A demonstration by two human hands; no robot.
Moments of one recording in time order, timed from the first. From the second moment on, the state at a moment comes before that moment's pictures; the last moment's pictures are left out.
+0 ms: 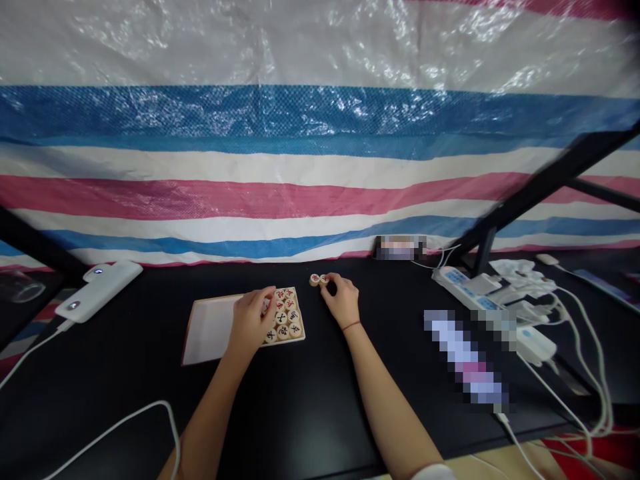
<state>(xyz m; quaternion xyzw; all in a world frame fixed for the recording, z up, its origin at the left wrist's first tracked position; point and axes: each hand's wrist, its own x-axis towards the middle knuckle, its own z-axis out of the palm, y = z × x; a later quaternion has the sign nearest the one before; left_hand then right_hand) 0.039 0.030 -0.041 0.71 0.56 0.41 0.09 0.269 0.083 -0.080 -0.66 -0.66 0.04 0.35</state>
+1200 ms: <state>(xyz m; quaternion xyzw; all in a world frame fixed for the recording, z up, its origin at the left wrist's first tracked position) 0.066 0.030 -0.025 0.66 0.68 0.32 0.04 0.211 0.045 -0.052 -0.47 -0.75 0.12 0.45</state>
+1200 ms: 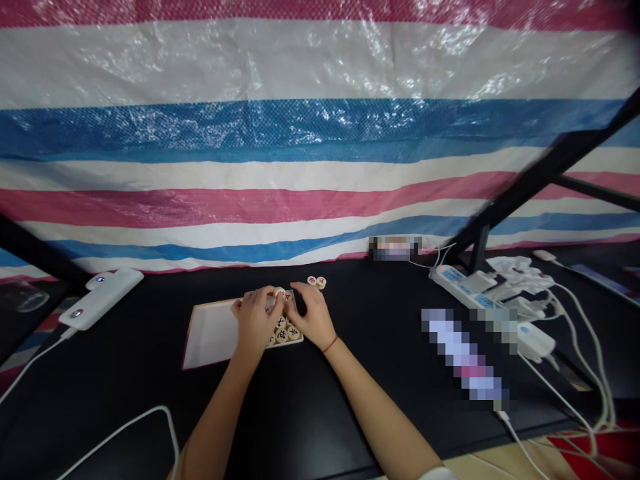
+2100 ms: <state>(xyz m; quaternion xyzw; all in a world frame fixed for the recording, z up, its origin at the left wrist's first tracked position) 0.057 0.026 -0.047 0.50 0.56 0.59 0.30 0.286 0.080 -0.081 -0.70 -0.64 0.03 0.32</state>
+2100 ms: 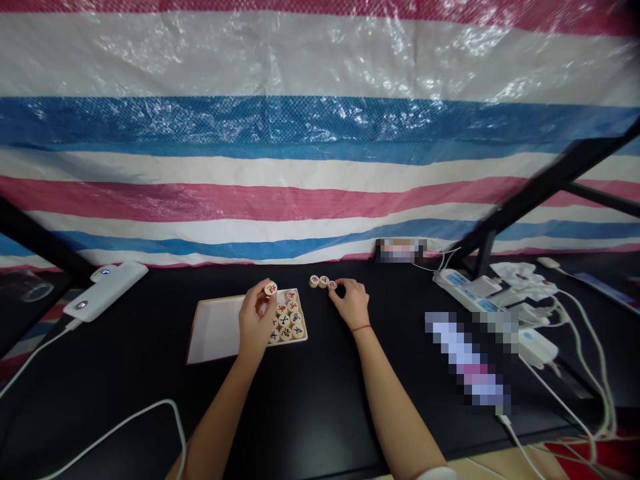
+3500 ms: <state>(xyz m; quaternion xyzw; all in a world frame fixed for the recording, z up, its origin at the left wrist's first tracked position) 0.055 0.020 -0.041 0.73 0.52 0.42 0.08 0.296 0.086 -0.086 -0.63 -0.68 0.05 0.37</state>
